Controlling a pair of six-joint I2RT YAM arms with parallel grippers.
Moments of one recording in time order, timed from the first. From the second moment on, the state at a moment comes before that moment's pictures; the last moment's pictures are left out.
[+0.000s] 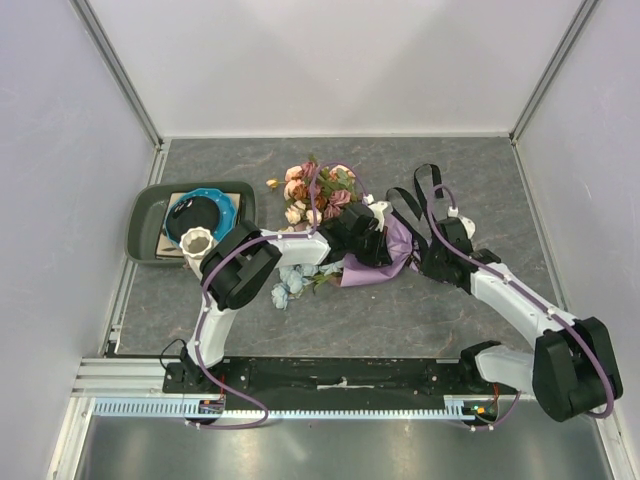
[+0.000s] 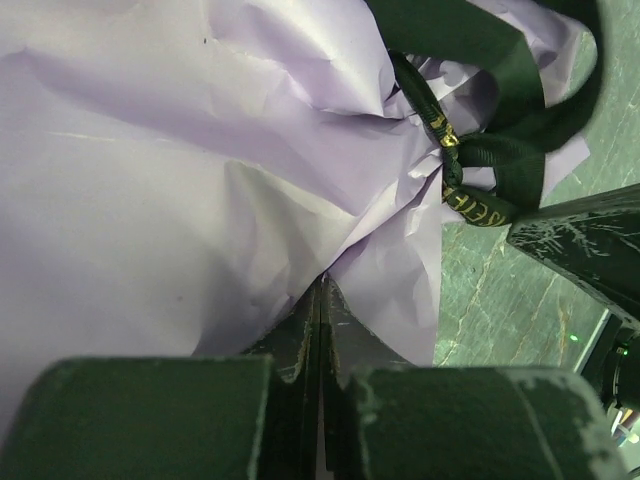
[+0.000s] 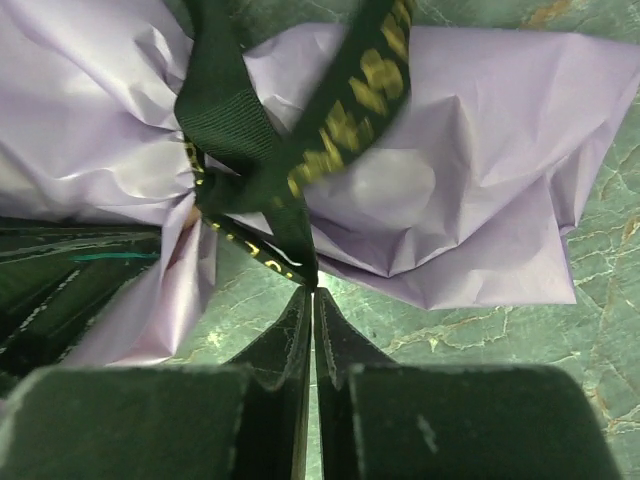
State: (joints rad) left arm -0.85 2.11 1.31 0.13 0.30 -0.51; right arm 0.32 1.17 0.64 -0.42 0.17 0.70
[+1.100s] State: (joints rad) left arm -0.85 2.11 1.31 0.14 0.31 -0.51; right arm 0.36 1.55 1.00 -0.47 0.23 0.42
